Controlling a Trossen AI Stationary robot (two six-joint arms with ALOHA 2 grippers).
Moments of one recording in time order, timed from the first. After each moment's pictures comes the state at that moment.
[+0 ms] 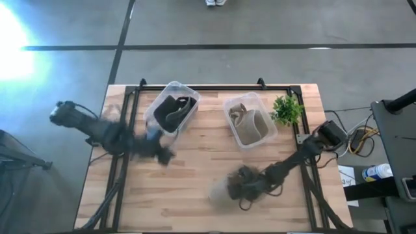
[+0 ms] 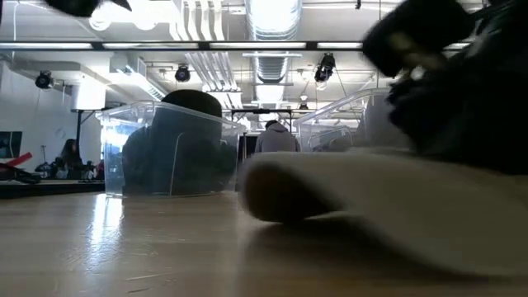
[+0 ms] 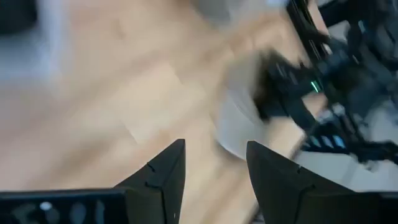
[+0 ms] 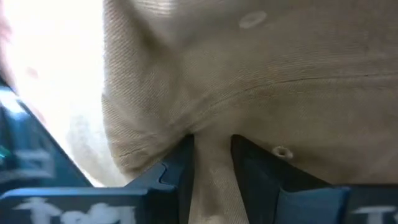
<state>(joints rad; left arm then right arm) -0.40 1.12 1.21 -0.93 -0.32 -1.35 0.58 1.82 0.85 0.06 0.22 1.84</state>
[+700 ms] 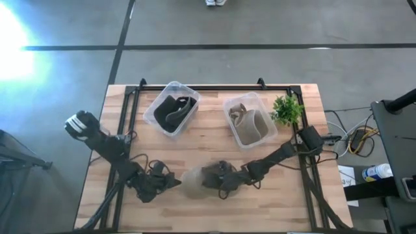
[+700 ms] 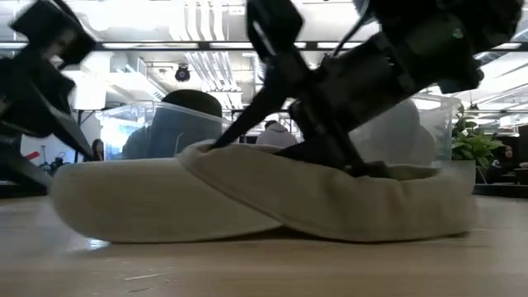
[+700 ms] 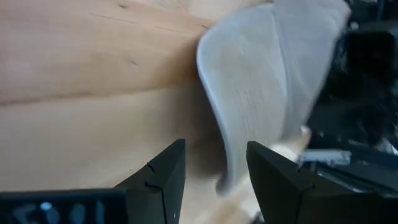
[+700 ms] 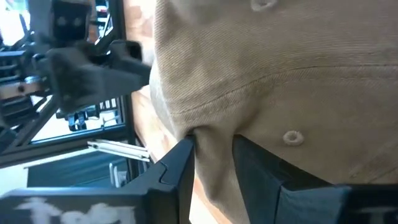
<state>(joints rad) -0.80 1.49 0.50 0.19 -0.63 -2.21 0.41 2.06 1.01 0.52 0.28 1.77</state>
